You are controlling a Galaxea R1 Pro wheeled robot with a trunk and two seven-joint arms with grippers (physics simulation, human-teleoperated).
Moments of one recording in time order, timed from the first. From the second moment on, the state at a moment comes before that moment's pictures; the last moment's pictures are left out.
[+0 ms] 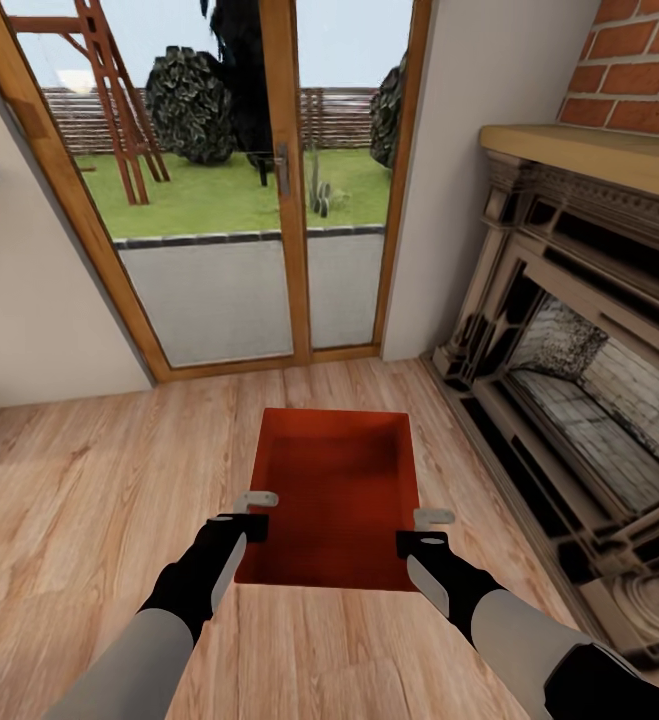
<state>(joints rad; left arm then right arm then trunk) -0.67 -0.13 -0.02 -0.71 -0.04 0.50 0.12 -0.80 0.05 0.62 -0.32 -0.62 0.16 -0.38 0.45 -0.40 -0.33</state>
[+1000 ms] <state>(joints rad) -0.67 -0.13 -0.02 -0.71 -0.04 0.49 0.12 -0.80 0.05 0.62 -0.32 -0.62 0.16 -0.38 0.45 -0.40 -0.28</state>
